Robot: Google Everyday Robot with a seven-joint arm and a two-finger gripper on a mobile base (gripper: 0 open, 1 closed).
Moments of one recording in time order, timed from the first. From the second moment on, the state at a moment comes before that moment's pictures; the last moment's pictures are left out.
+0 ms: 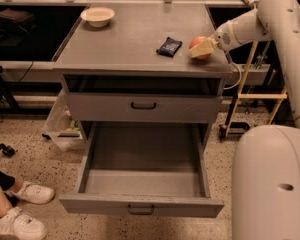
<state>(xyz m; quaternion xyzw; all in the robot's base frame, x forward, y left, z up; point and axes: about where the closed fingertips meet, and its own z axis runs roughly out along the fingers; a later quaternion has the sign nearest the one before) 0.818 -0.194 0.853 -0.35 0.82 0.18 0.40</state>
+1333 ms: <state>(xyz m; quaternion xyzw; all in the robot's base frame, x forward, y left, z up) 0.664 -0.222 0.965 -0.35 0.77 0.23 0.47</state>
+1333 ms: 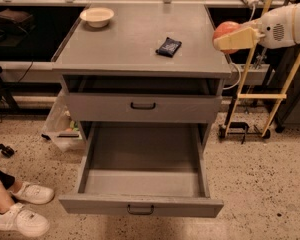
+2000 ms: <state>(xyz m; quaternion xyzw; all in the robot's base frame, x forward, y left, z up) 0.575 -0.184 1.067 -0.44 0.69 0.06 0.57</state>
